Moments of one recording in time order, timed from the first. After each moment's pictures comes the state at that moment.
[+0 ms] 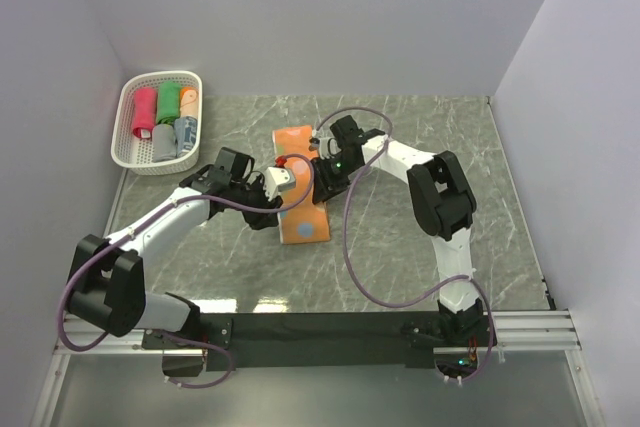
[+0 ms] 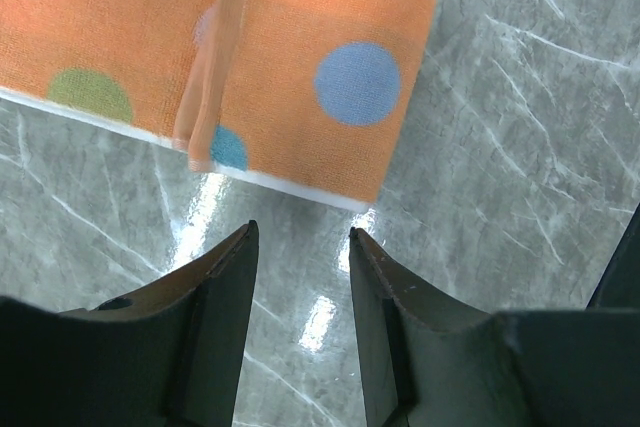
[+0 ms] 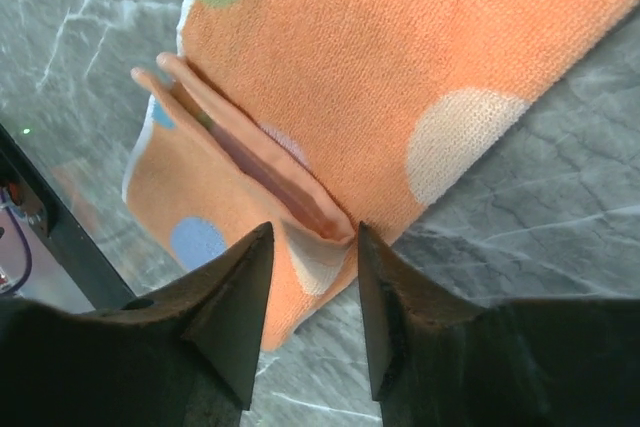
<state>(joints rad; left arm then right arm) -0.42 1.36 0.89 -0.50 0.54 0.54 0.52 2.15 1.60 -0.63 -0.59 0.10</state>
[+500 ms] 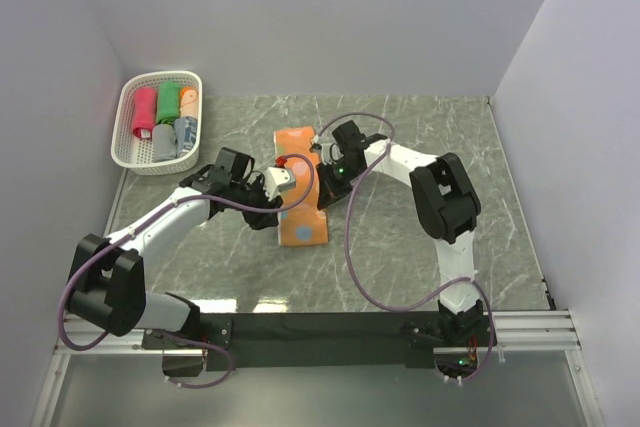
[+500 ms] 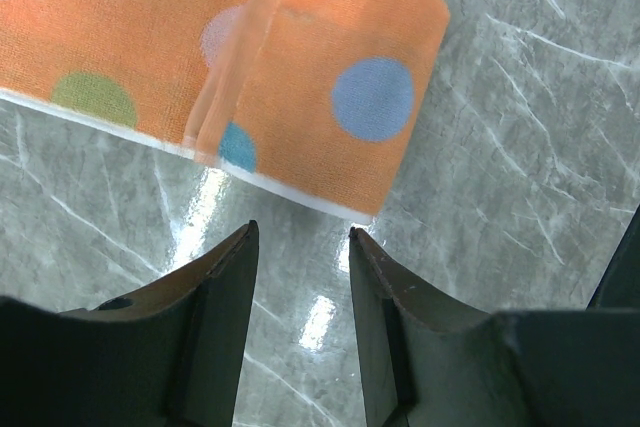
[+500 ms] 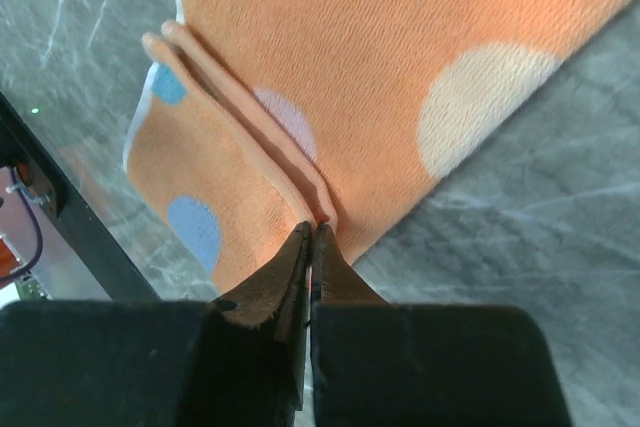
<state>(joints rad) -0.42 1.36 0.89 -0.50 0.54 0.54 0.52 2.12 1.53 -0.62 -0.62 0.10</state>
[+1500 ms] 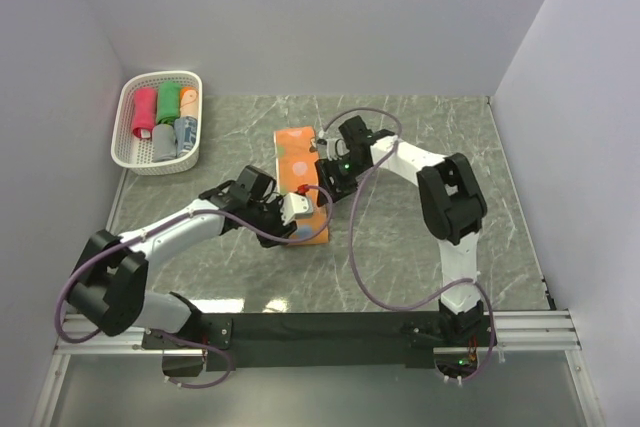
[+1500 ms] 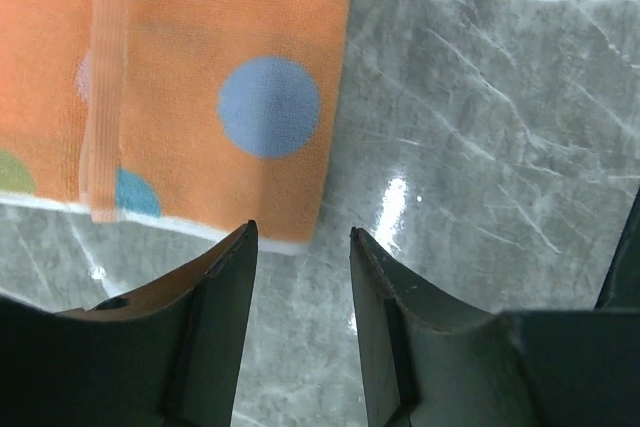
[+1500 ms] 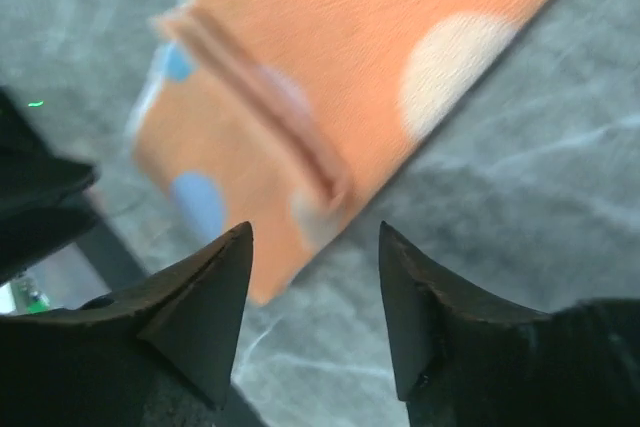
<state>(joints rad) -0.59 1.38 0.82 -0.44 0.47 0.62 0.49 2.10 1.54 -0.65 -0.61 0.07</state>
